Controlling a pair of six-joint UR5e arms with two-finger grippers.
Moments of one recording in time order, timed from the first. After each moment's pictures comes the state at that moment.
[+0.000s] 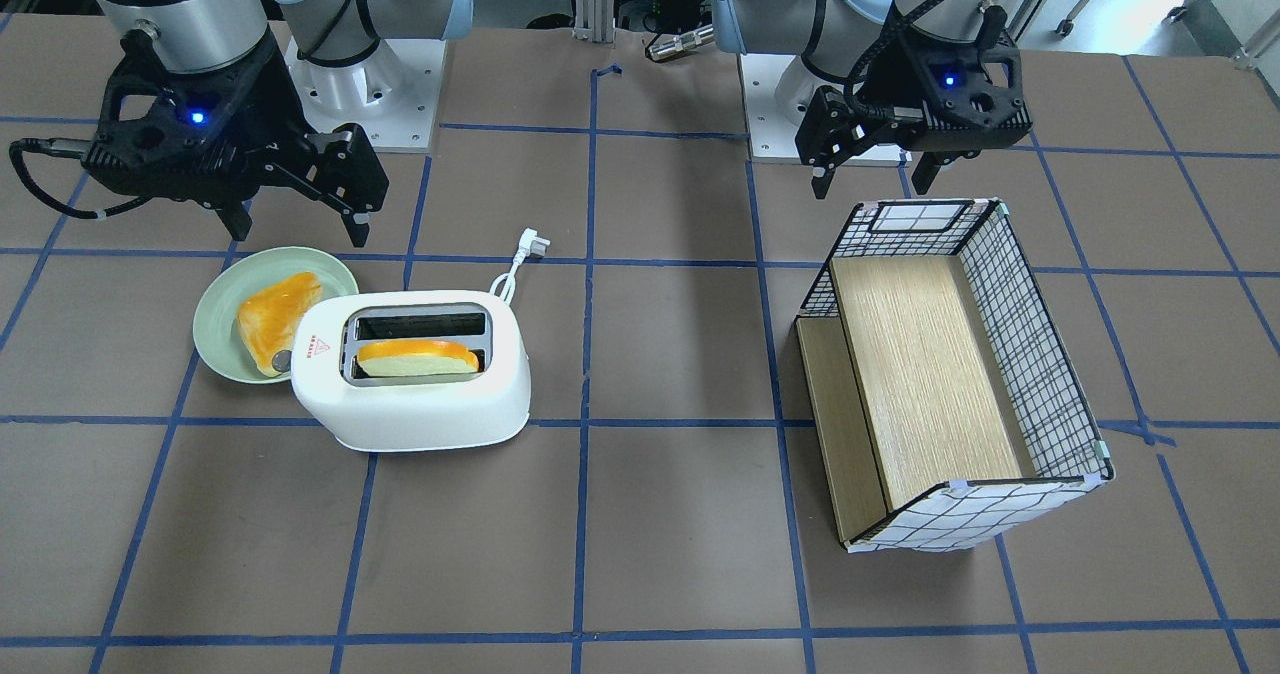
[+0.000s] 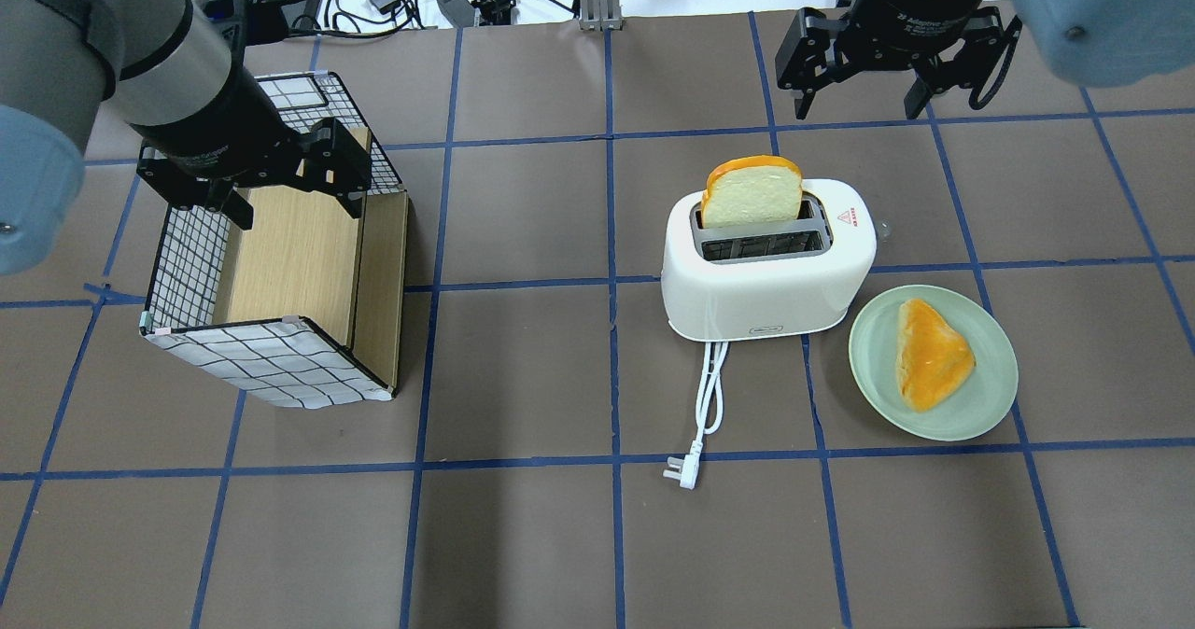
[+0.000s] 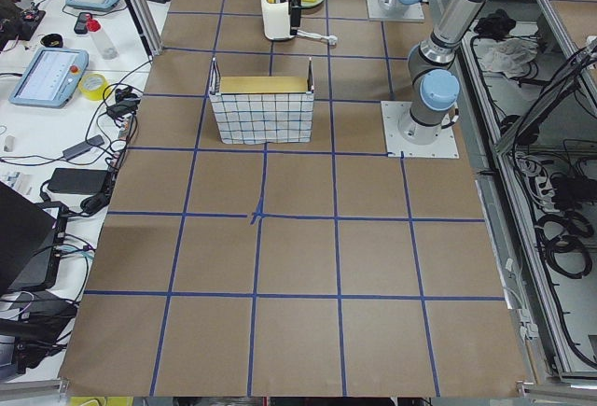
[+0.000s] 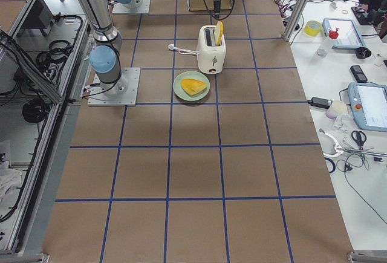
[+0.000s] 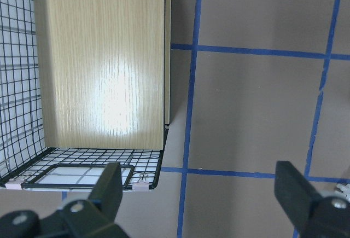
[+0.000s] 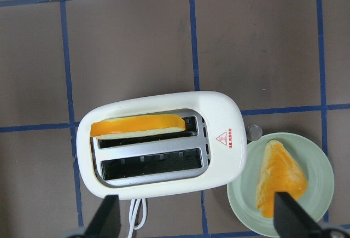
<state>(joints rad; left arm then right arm) -1.57 -1.47 -1.67 -1.51 1.59 -0.08 1.61 -1.52 1.48 -1.64 -1.57 0.10</state>
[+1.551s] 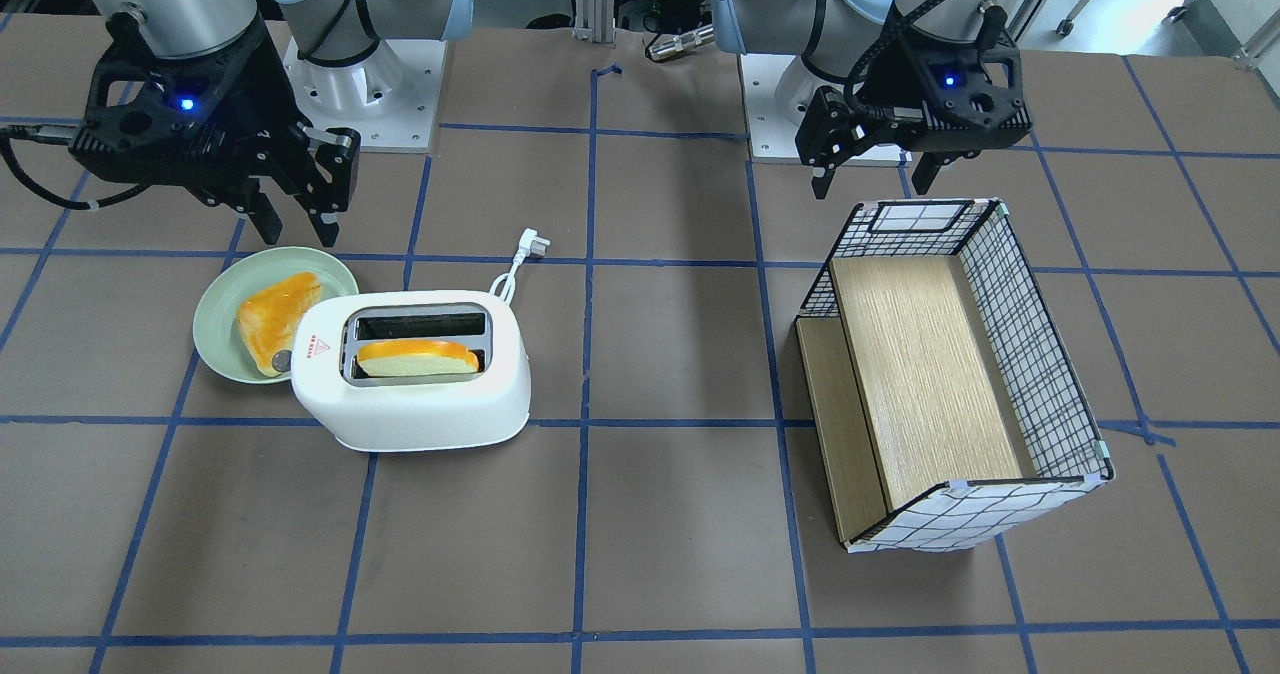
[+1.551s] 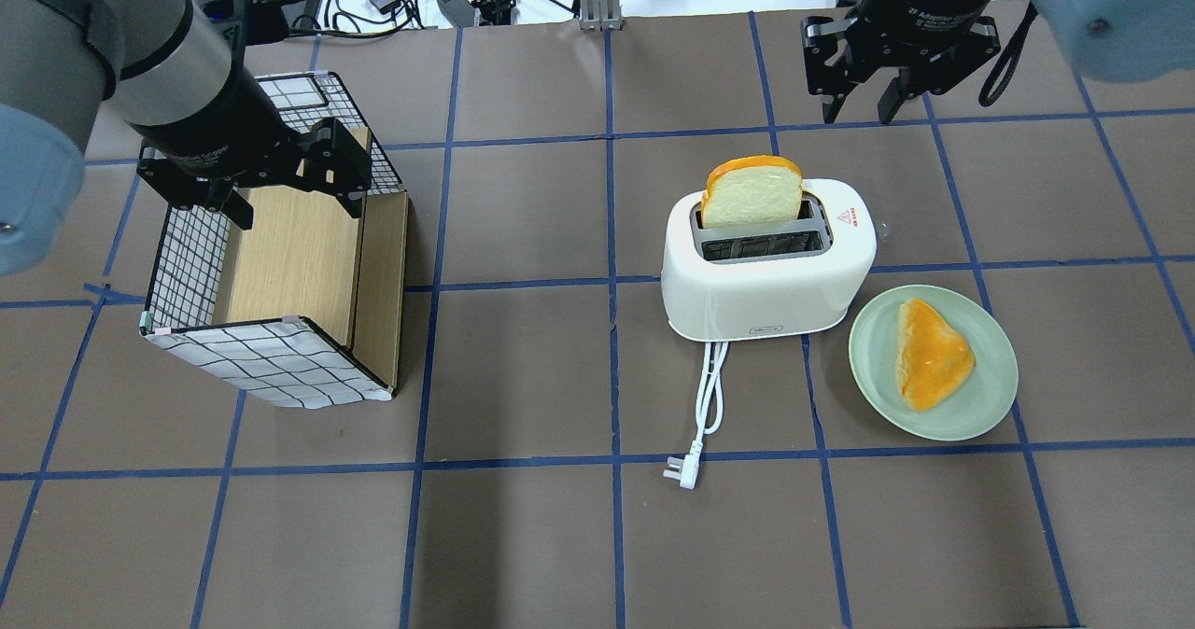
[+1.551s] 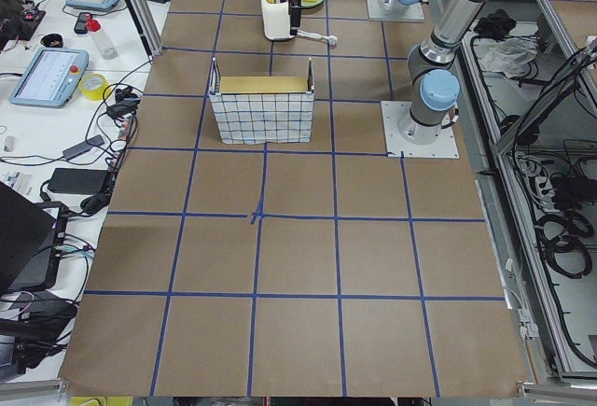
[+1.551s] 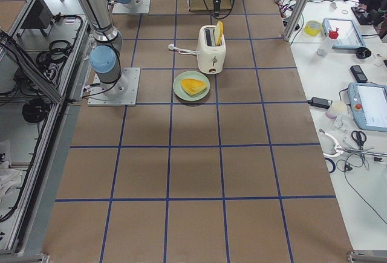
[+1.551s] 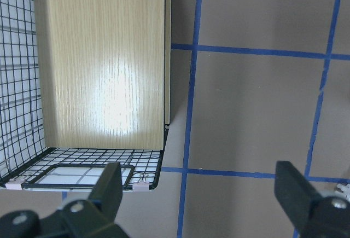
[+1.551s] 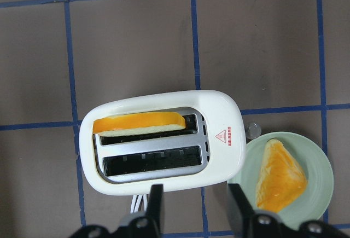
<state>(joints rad) -1.57 -1.47 -1.67 -1.51 1.59 -0.08 1.60 -1.53 1.48 -1.62 -1.55 0.09</state>
